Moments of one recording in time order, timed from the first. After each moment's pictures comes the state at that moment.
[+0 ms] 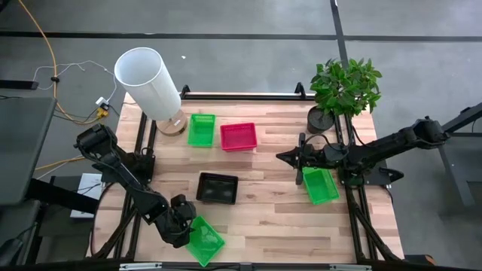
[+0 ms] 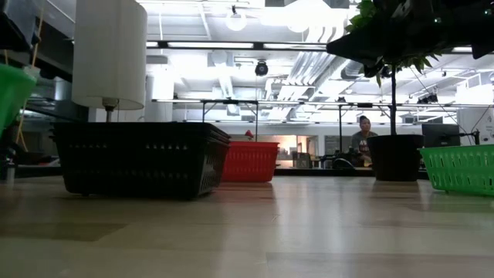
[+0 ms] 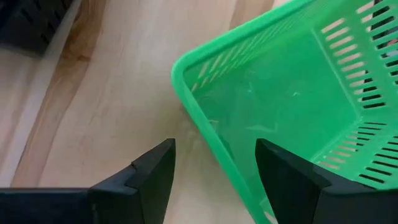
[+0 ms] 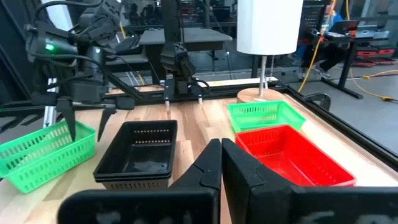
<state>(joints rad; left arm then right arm) -0.75 1.58 0.74 -0.27 -0.29 -1.12 0.18 1.00 0.32 0.61 0.30 0.05</state>
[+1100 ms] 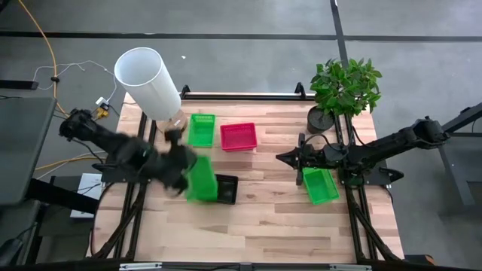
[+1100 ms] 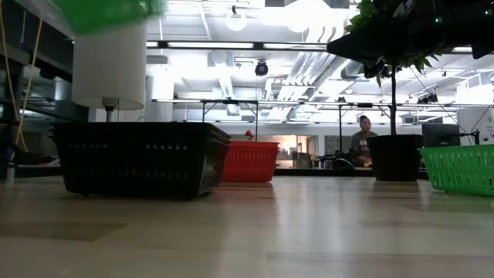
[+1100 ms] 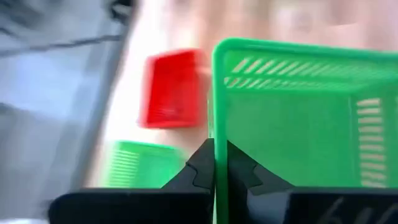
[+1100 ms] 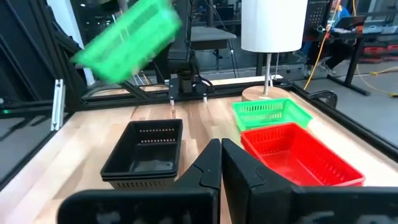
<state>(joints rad) -0.37 1.24 1.33 -1.19 -0.66 -0.35 0.18 1.00 0.32 0.60 0.28 0.07</state>
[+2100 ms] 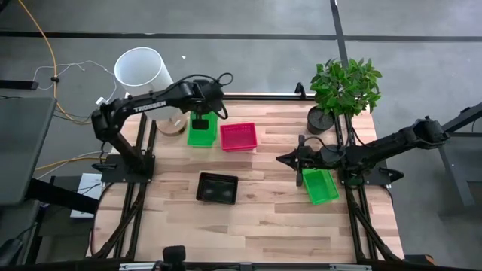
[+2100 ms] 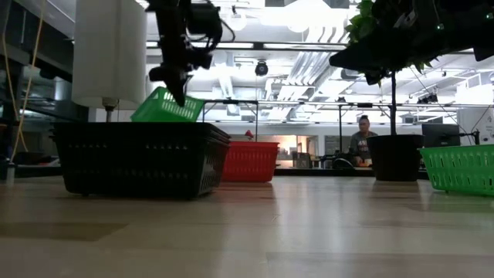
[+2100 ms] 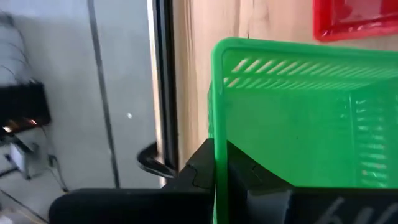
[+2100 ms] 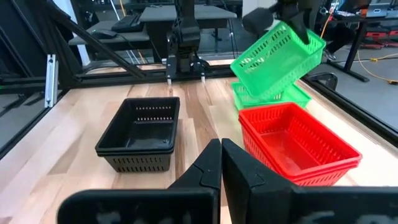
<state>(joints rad) 0.59 1.63 1.42 -1.06 -0.42 0.55 0.18 1.00 0.32 0.52 0.28 0.07</state>
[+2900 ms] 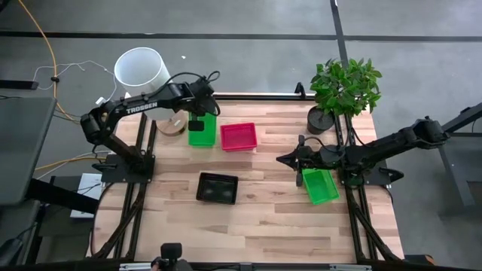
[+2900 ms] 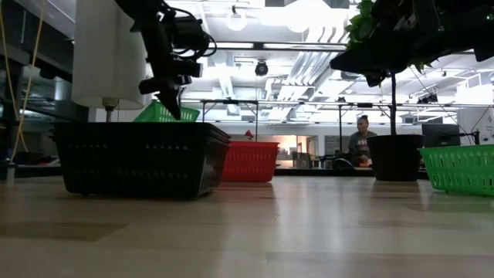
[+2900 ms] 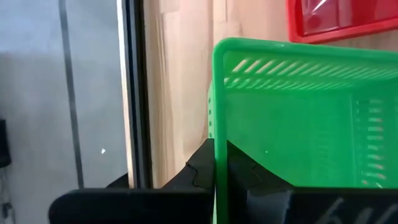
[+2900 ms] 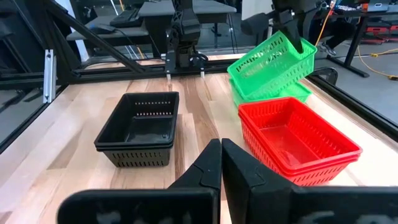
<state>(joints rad) 0.70 1.53 1.20 -0.83 -0.19 0.69 0.18 1.00 0.32 0.50 0.28 0.08</state>
